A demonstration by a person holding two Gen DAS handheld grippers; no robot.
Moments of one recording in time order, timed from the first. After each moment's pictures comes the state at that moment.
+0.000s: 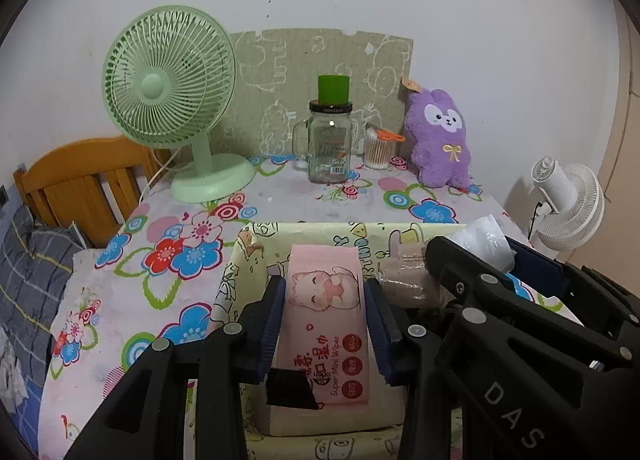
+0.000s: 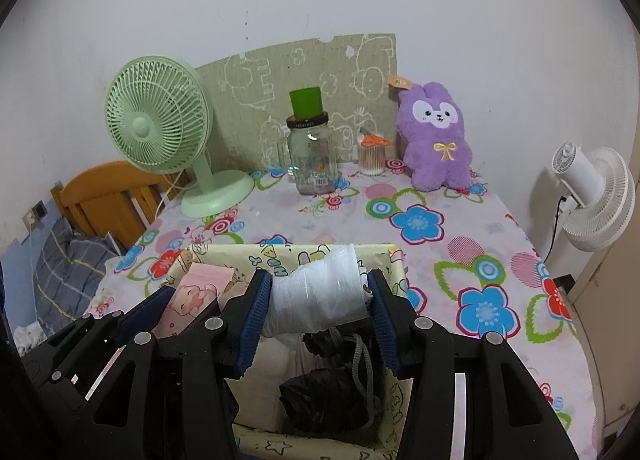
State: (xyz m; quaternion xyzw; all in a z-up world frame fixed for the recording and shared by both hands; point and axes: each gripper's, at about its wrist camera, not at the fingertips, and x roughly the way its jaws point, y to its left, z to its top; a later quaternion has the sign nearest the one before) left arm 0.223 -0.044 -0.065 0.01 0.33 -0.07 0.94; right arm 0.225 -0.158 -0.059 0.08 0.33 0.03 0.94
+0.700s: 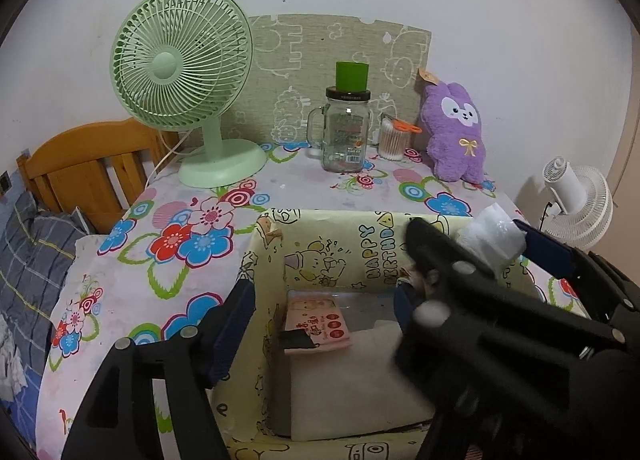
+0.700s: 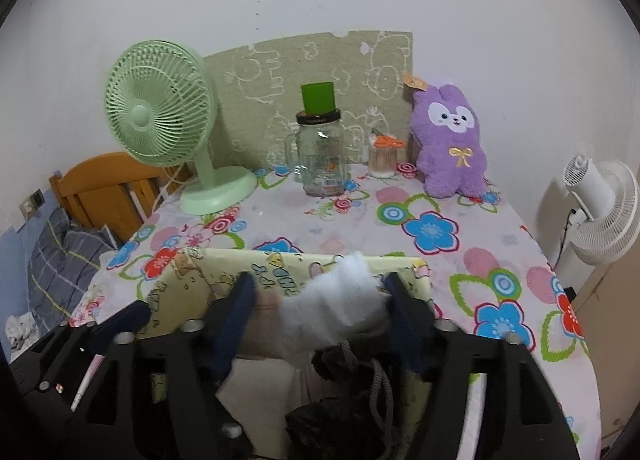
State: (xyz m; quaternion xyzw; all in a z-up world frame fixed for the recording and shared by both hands) left arm 0.230 -0.032 -0.071 0.00 0.34 -0.06 0.94; right arm 0.242 -0.142 -0.065 0.06 0.31 0.05 0.95
